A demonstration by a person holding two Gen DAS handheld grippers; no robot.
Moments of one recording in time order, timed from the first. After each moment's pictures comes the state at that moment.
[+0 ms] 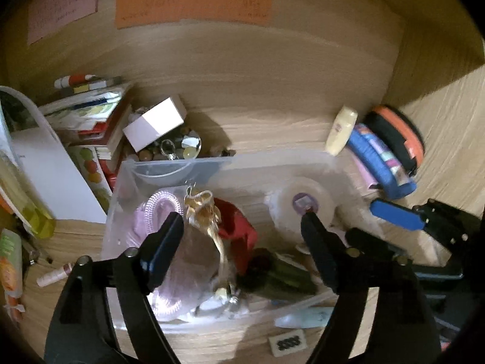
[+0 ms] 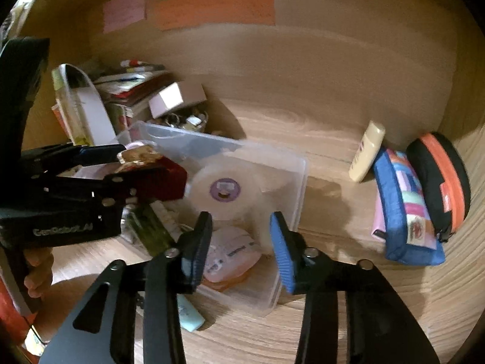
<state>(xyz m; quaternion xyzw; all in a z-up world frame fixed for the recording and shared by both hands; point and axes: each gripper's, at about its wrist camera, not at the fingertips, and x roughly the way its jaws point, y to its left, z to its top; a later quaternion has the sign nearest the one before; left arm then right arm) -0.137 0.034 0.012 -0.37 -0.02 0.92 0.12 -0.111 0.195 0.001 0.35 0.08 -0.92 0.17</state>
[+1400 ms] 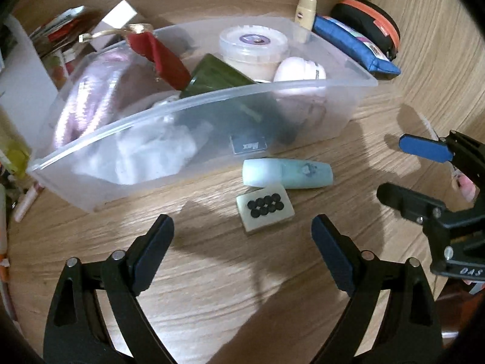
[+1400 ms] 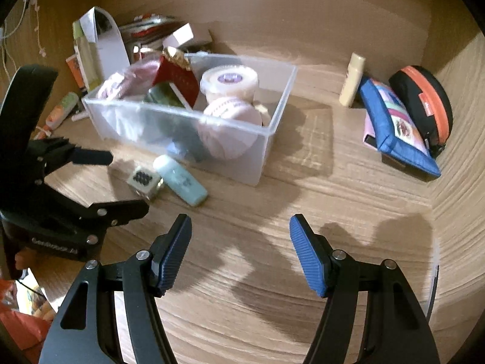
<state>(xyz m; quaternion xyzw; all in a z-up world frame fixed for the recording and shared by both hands) -0.061 0.069 -0.073 -0.49 0.07 0.86 0.15 -0.032 0.230 -0.050 0.42 0.09 -0.89 0.17</state>
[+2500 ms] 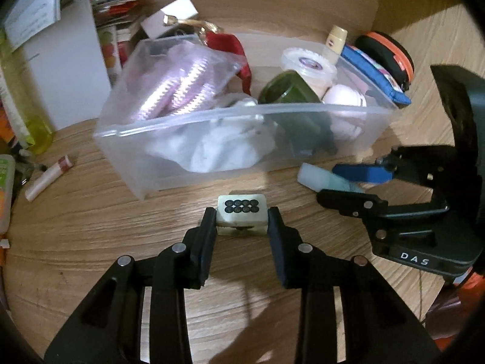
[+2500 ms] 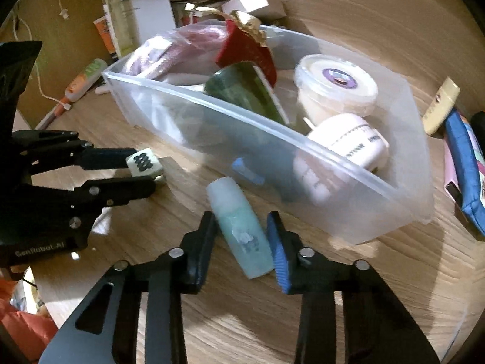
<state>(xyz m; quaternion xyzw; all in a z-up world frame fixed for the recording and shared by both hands) -0.049 0.001 -0.065 -0.46 0.01 0.88 0.14 -0.079 0.149 -0.073 0.46 0.13 -0.84 0.26</state>
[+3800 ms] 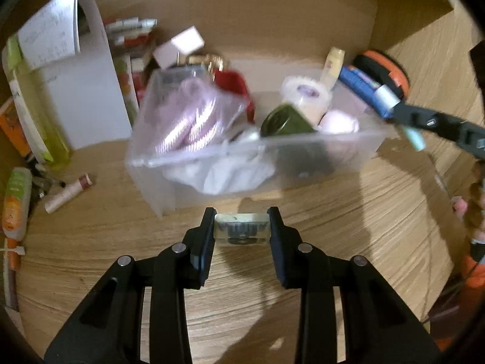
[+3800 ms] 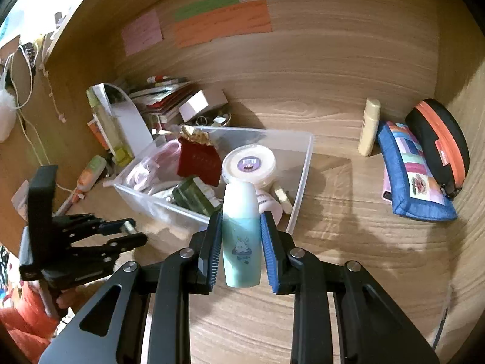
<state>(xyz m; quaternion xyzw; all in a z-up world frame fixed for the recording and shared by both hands) -0.035 -0.001 -0.035 -0.41 0.02 0.90 0.13 -0.072 0.226 0.007 0.36 0.00 -0.91 0.23</state>
